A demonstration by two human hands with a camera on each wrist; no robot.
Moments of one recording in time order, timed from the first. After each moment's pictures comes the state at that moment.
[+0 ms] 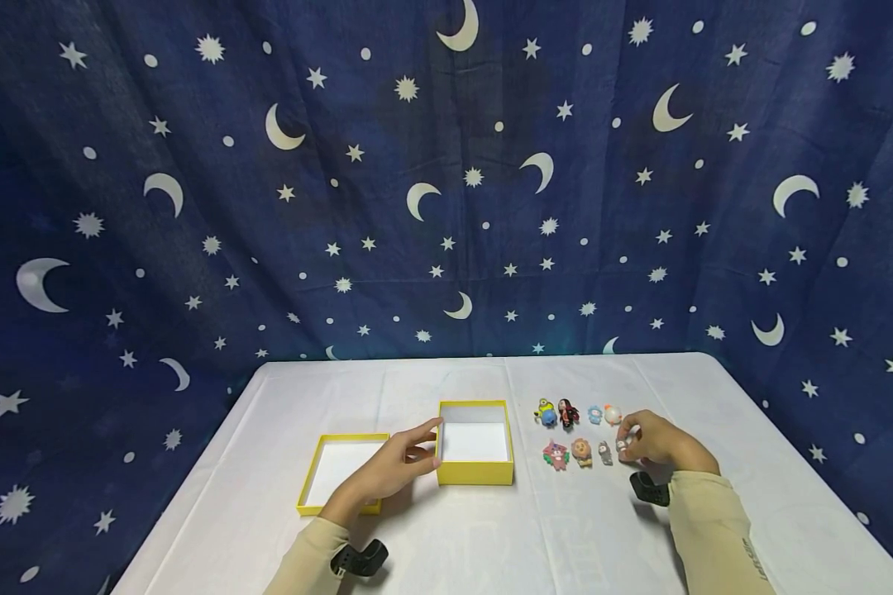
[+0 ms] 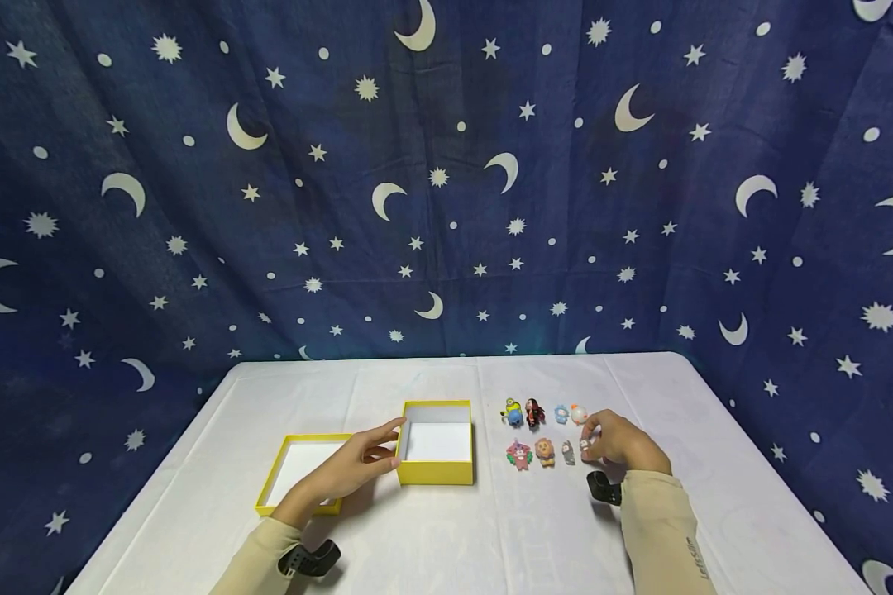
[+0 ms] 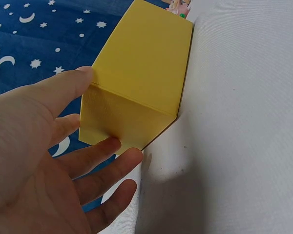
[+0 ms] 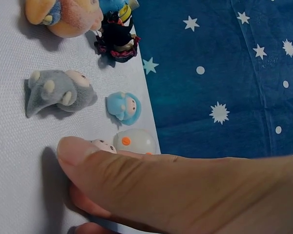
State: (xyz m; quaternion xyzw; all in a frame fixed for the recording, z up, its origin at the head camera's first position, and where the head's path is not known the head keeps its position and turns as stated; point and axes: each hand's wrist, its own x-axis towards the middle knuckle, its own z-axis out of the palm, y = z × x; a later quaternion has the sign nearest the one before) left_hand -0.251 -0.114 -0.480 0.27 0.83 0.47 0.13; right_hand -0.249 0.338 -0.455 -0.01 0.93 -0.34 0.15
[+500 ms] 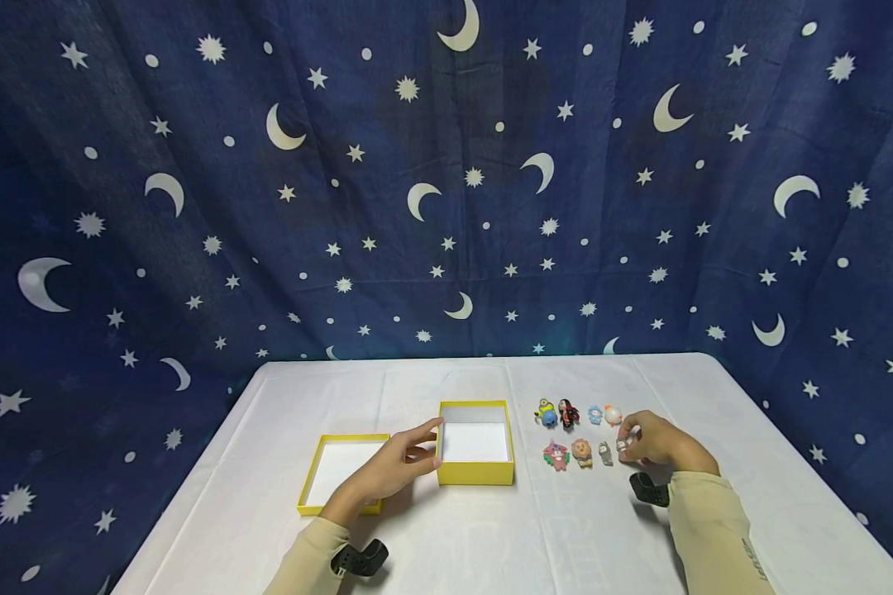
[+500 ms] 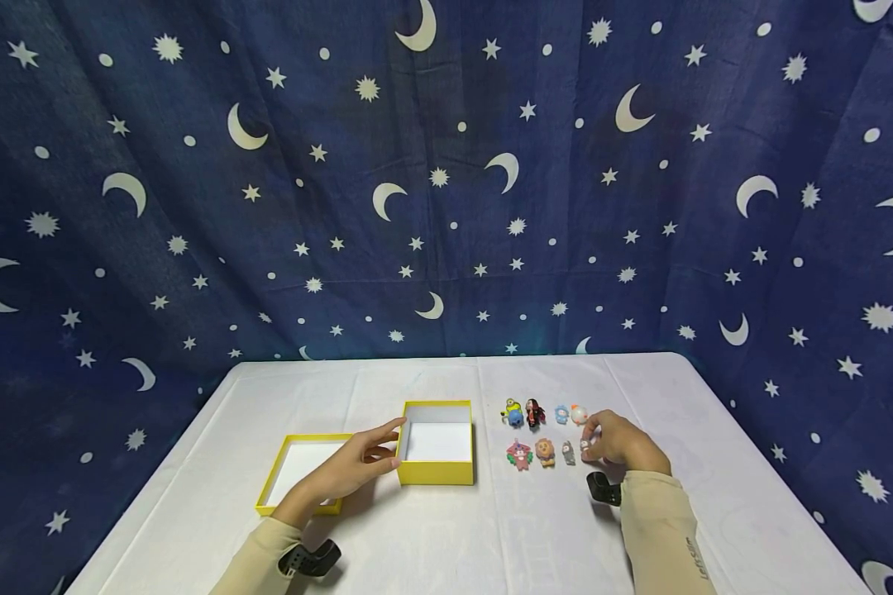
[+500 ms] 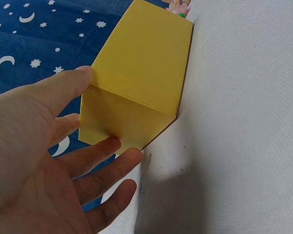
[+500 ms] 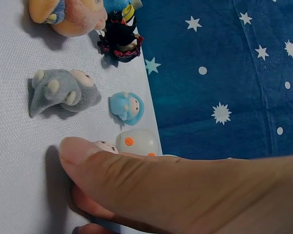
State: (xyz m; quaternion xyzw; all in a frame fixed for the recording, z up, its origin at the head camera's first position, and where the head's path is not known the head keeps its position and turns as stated) left_hand -0.251 -0.114 -0.479 0.27 0.83 0.47 0.13; right_hand -0.249 0.338 -0.458 -0.01 0.93 -0.34 0.14
